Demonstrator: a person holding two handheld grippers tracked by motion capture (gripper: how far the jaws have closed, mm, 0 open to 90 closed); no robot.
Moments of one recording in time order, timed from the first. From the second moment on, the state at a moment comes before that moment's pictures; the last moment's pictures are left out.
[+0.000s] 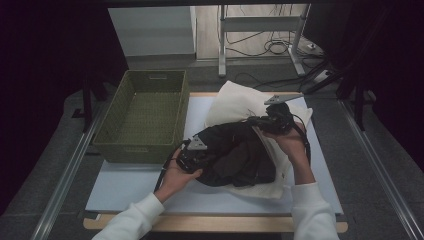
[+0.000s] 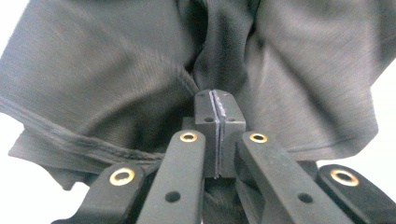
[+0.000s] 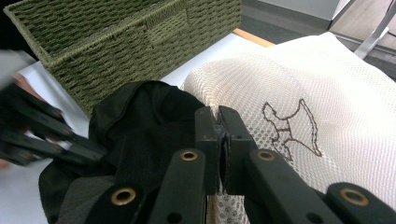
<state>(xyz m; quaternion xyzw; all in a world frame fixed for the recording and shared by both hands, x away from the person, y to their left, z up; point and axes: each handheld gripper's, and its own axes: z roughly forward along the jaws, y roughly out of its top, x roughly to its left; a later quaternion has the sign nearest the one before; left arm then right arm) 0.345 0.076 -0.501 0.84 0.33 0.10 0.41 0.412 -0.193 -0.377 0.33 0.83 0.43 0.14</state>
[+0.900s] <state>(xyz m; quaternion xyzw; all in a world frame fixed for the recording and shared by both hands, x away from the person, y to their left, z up) 0.382 -0.003 -0.509 0.85 0.34 0.14 0.38 0.404 -0.182 -0.373 0.30 0.84 0.44 0.12</state>
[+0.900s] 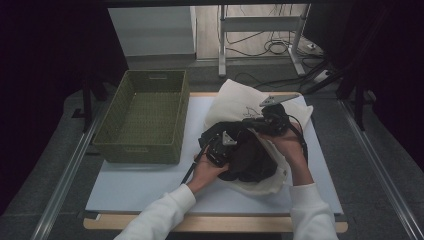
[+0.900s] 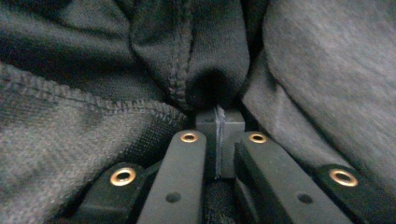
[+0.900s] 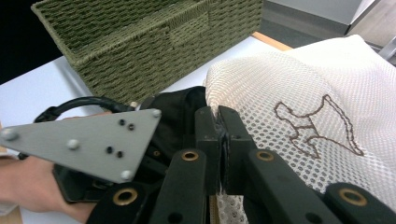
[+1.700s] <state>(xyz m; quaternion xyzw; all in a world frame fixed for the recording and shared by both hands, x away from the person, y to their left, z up) 0.336 0.053 -0.478 0.83 0.31 0.10 0.45 0.408 -0.189 -0.374 0.32 0.83 0.45 0.12</state>
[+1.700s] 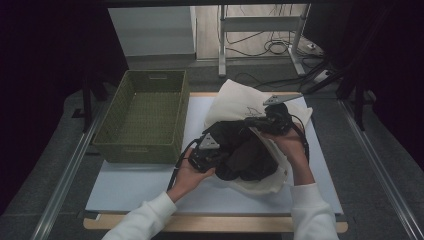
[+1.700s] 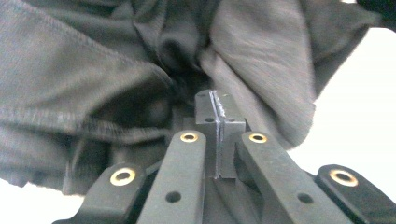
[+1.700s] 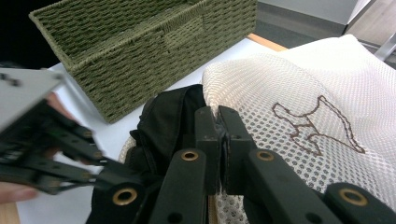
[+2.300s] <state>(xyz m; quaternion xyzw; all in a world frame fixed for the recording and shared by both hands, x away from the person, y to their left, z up) 0.323 0.061 -0.515 0.87 0.30 0.08 0.38 0.409 -0.190 -0.375 0.32 0.83 0.45 0.12</state>
